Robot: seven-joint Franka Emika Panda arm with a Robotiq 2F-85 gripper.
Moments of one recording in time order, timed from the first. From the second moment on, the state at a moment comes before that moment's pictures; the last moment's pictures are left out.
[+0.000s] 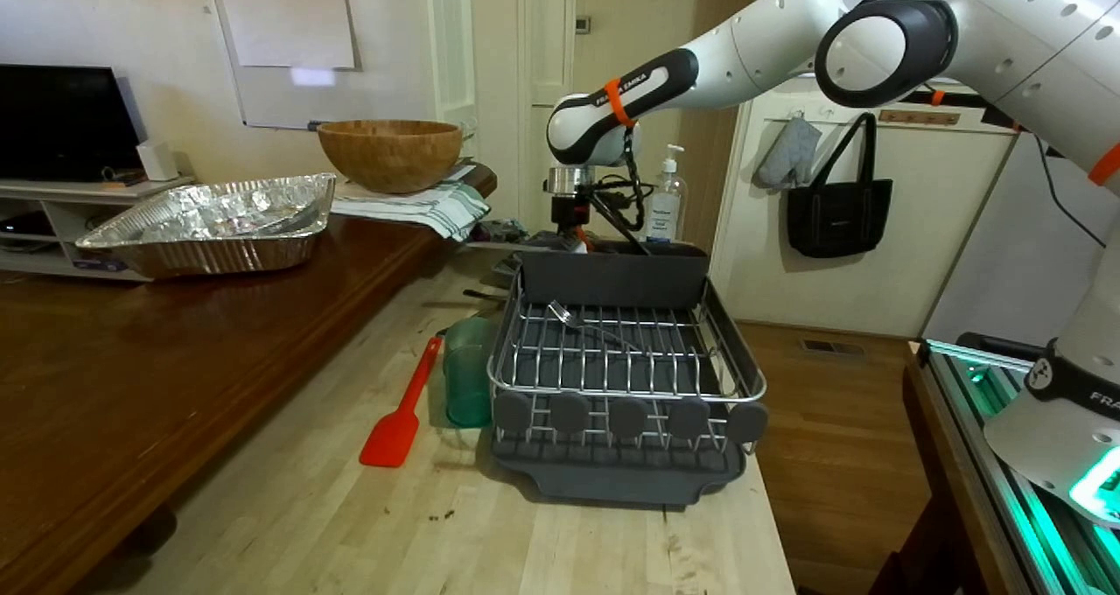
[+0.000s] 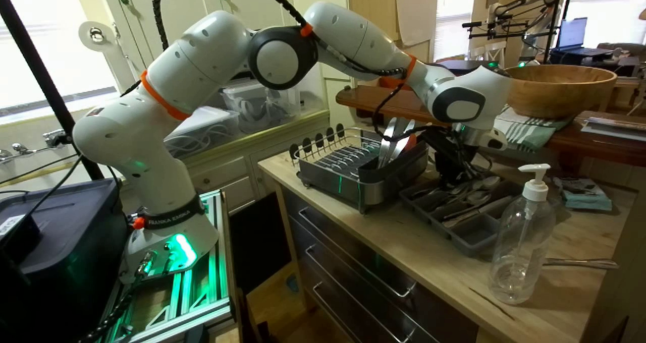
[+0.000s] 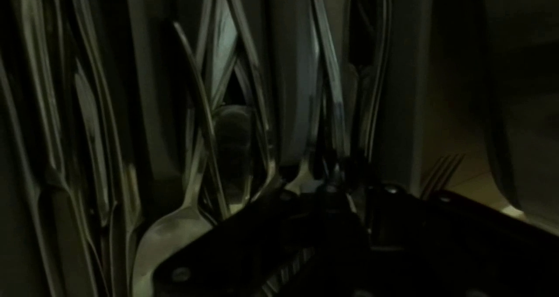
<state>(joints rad) -0.28 1.01 0.03 -1.12 0.18 1.97 -0.35</state>
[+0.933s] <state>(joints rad) -0.21 1.05 -0.02 -1.06 0.06 1.90 -0.27</state>
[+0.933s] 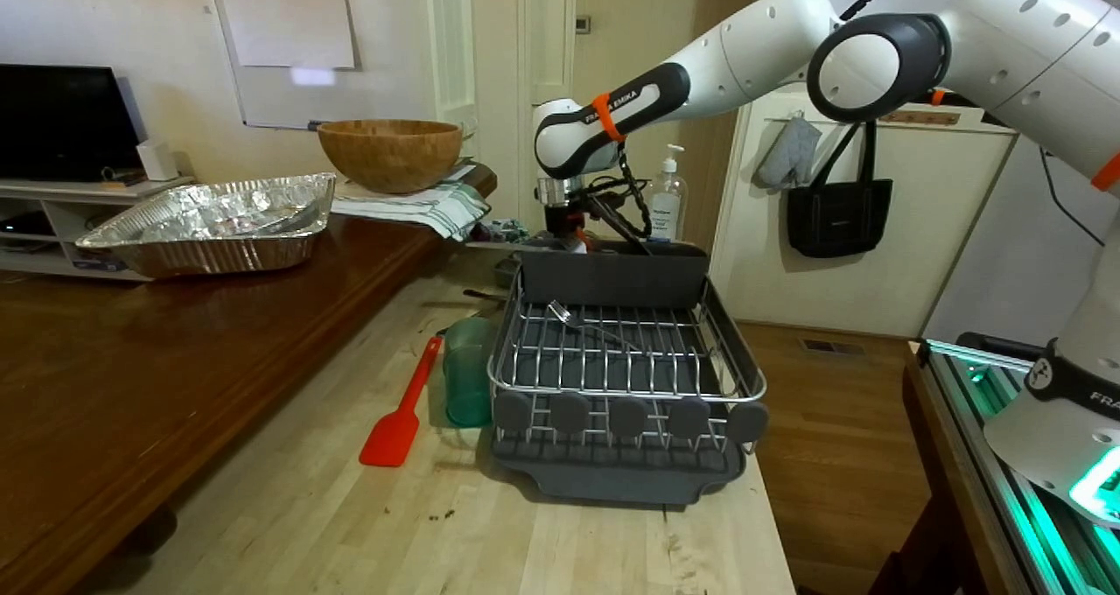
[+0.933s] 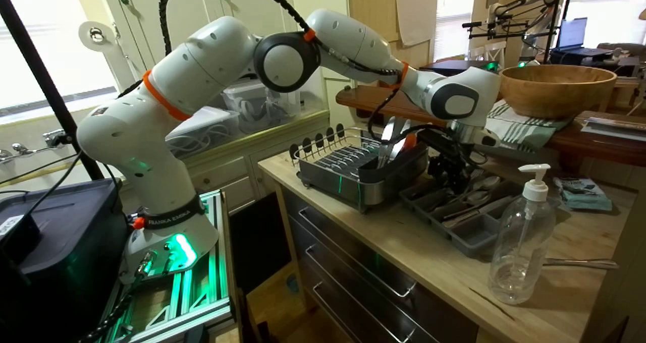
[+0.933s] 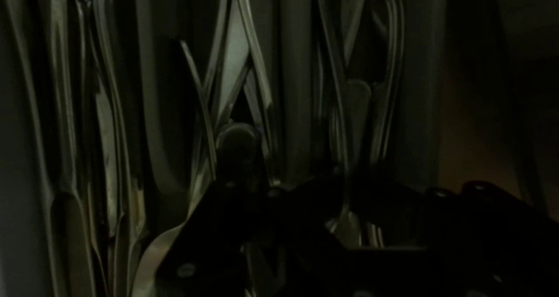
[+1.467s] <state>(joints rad) -0.28 0.95 0.01 -1.06 0.12 1.90 -0.32</state>
